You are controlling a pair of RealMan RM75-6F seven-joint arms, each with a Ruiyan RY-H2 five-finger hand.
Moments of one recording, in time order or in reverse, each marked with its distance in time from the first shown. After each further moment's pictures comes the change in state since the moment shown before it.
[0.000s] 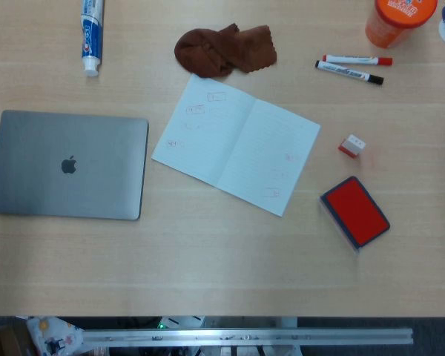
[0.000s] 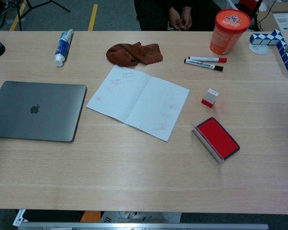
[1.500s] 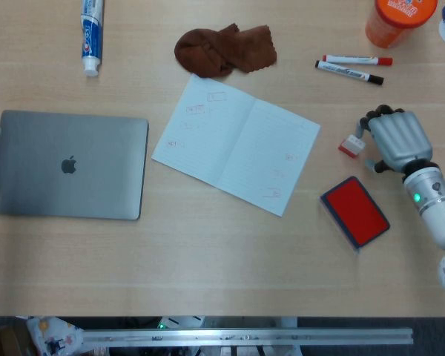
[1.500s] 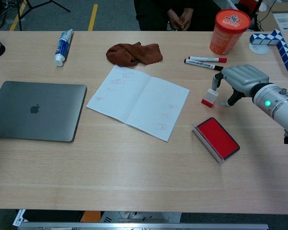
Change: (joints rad) left arm -0.019 0.000 0.011 0.008 0.027 -0.018 -0.011; right arm 0.338 -0.426 -0.014 0.270 0.470 -0.269 -0.365
